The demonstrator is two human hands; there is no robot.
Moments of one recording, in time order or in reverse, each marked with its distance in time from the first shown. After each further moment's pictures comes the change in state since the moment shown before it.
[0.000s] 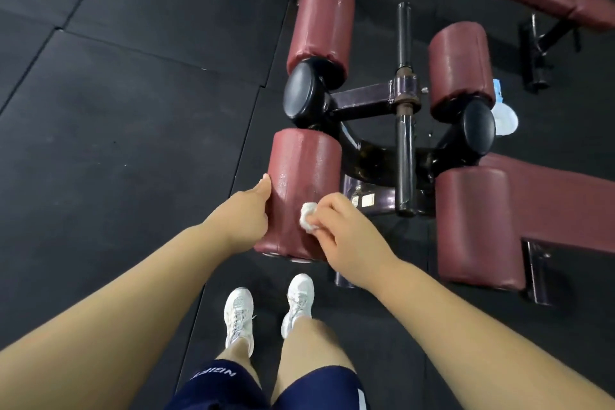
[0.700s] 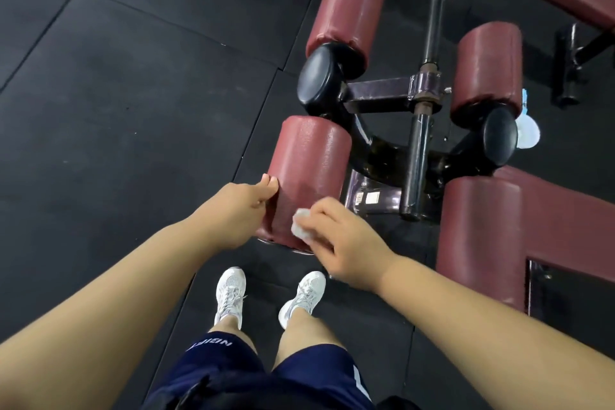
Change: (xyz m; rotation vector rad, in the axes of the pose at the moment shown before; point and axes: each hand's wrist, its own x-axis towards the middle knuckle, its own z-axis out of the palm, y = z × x) left_hand -0.022 0.000 0.004 -0.085 0.033 0.014; right_hand 0.000 0.015 -0.001 0.101 -0.102 -0.296
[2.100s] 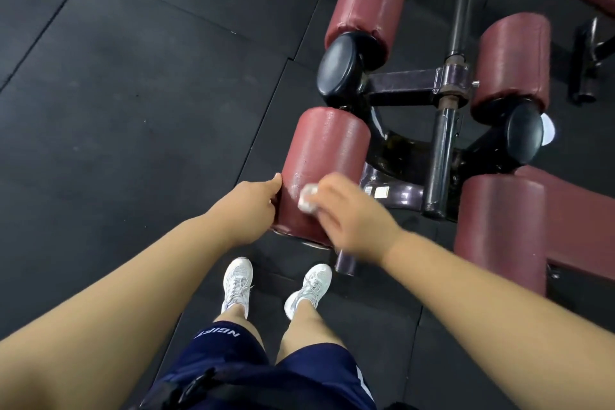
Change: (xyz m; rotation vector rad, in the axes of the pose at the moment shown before) left_hand 0.006 -0.015 0.009 -0.080 -0.017 -0.089; right_hand 0.032 0.008 0.004 -0.093 -0.045 -0.085
